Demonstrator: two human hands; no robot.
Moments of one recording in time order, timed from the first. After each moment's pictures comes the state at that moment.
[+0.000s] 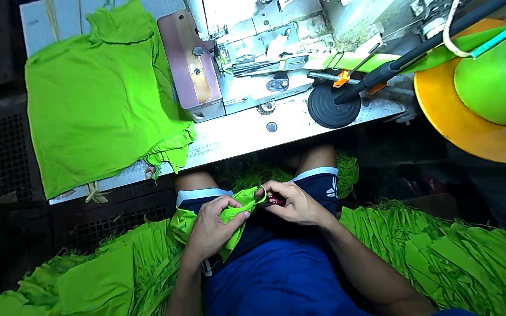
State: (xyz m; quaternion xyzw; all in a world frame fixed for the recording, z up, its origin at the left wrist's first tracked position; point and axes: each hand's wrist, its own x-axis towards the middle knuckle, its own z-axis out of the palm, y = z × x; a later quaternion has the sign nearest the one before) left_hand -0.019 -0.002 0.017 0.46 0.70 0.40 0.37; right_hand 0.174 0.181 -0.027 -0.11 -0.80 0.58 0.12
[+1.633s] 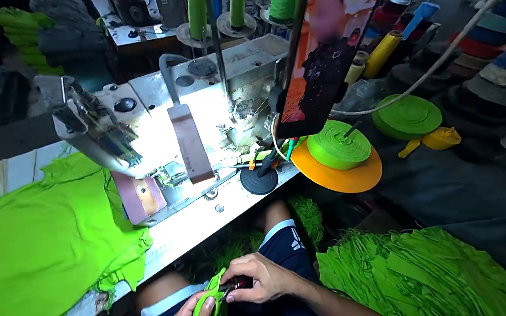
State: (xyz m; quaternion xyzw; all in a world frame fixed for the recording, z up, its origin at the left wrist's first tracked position) left_hand -0.009 0.004 0.012 0.36 0.66 0.47 0.46; right_hand 0.173 0.180 -0.032 -0.05 -0.82 0.53 0.21
